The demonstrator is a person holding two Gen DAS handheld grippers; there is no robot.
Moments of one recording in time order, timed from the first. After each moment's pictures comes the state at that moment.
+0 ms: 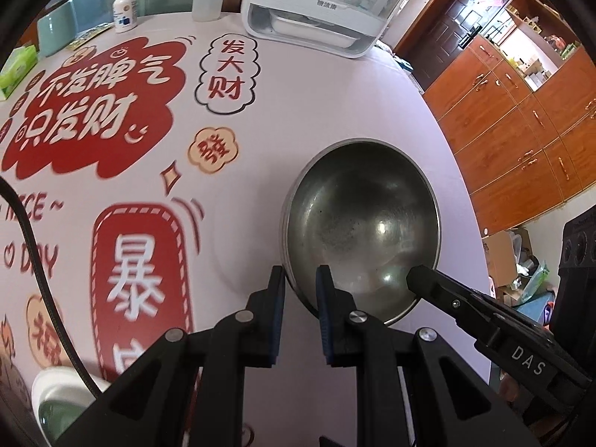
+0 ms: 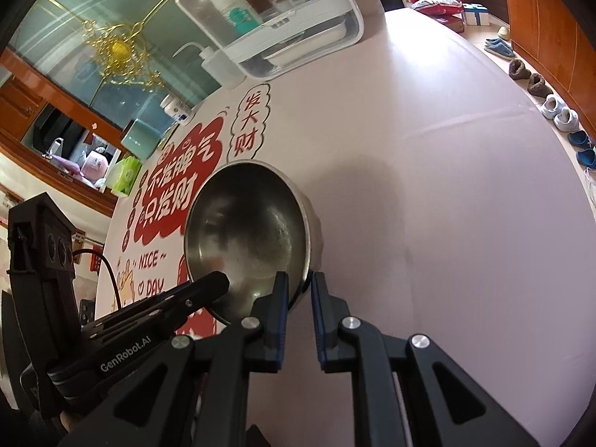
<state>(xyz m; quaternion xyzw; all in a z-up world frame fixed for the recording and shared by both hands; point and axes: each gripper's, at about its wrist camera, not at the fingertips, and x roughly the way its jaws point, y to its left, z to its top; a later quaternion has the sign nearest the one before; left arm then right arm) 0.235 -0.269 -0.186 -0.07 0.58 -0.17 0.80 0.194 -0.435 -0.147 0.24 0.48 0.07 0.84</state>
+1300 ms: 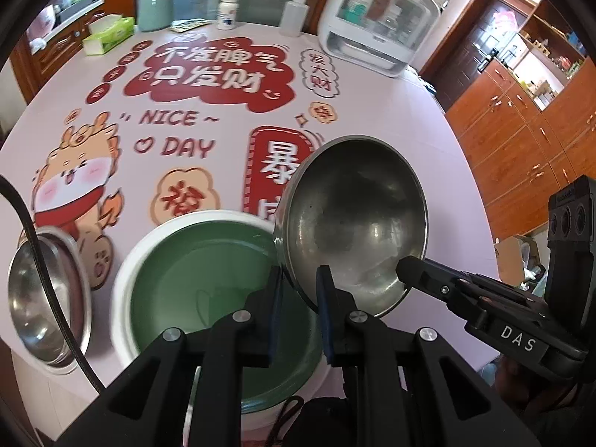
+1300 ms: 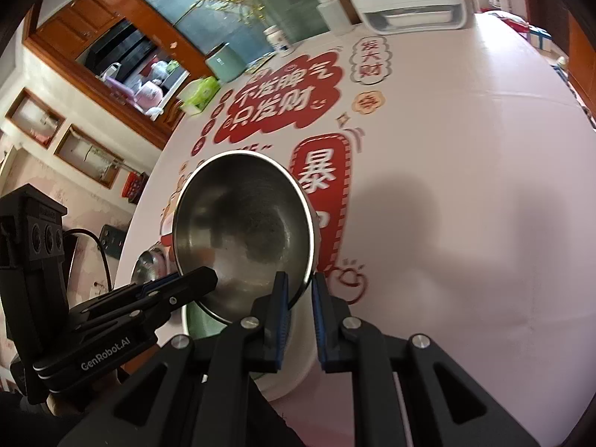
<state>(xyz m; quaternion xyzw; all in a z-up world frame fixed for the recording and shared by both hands) 0.072 -0.120 -0.128 -0.09 0.55 -0.11 0.82 0.094 -0.285 -0.123 0.17 0.50 0.18 0.83</state>
